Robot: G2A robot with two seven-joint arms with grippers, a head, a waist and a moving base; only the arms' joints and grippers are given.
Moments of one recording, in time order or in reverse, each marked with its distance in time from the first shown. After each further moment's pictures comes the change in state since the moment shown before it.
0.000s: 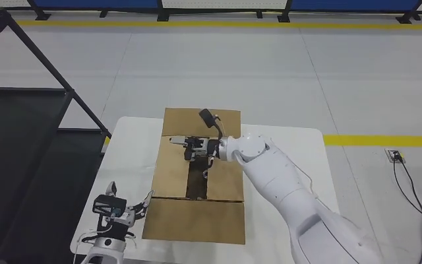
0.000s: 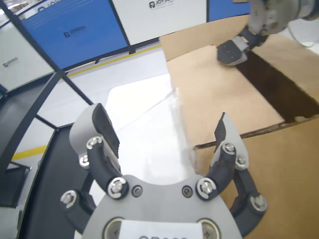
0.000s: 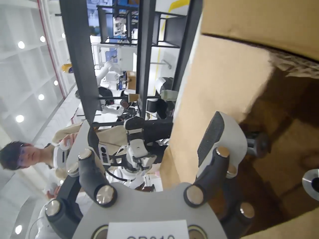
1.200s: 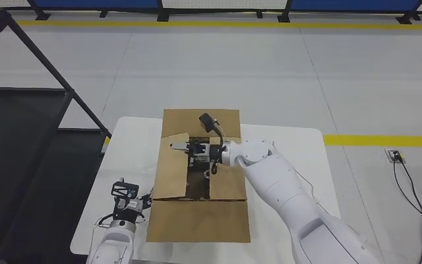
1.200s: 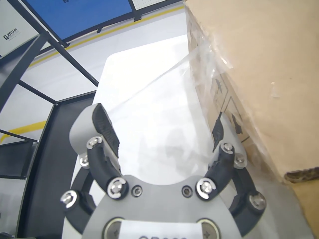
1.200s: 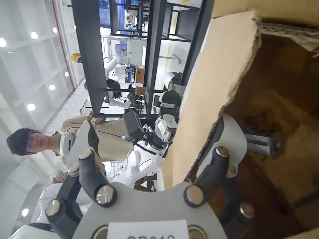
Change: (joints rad) left arm -0.210 -0.031 0.115 0.258 0.059 0.004 -0.085; right arm -0.043 0.015 0.105 -0.035 0.059 -0.086 0.185
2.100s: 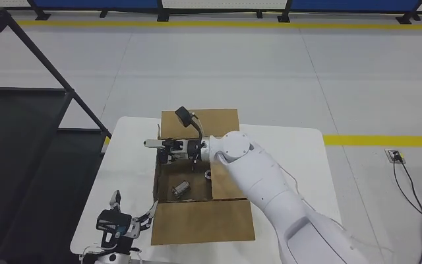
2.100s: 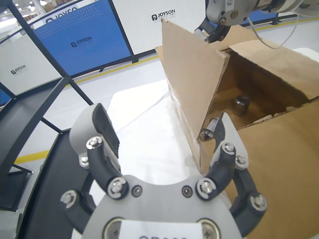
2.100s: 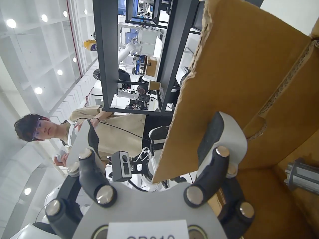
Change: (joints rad) left arm 0.277 -0.006 -0.053 -0.315 0.050 0.007 0.186; right arm 0.054 -0.107 -0.037 -0.004 -0.030 0.027 -0.069
